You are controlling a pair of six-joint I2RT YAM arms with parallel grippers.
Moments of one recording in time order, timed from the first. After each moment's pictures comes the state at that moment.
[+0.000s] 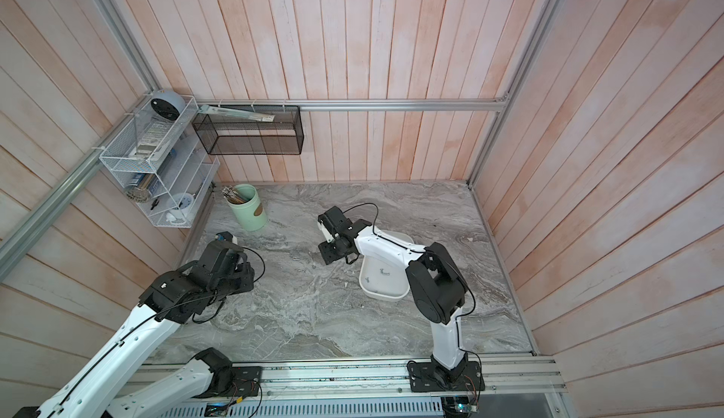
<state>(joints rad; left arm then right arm) -0.53 0.89 1.02 -1.11 -0.29 -0.59 0.81 1.96 1.52 -0.63 -0.07 0.22</state>
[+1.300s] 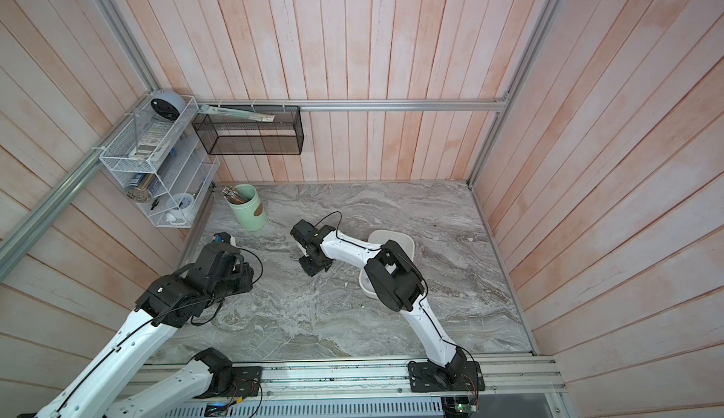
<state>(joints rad) -0.52 0.87 1.00 -1.08 -0.29 -0.58 0.91 2.30 1.85 -0.81 -0.02 0.19</state>
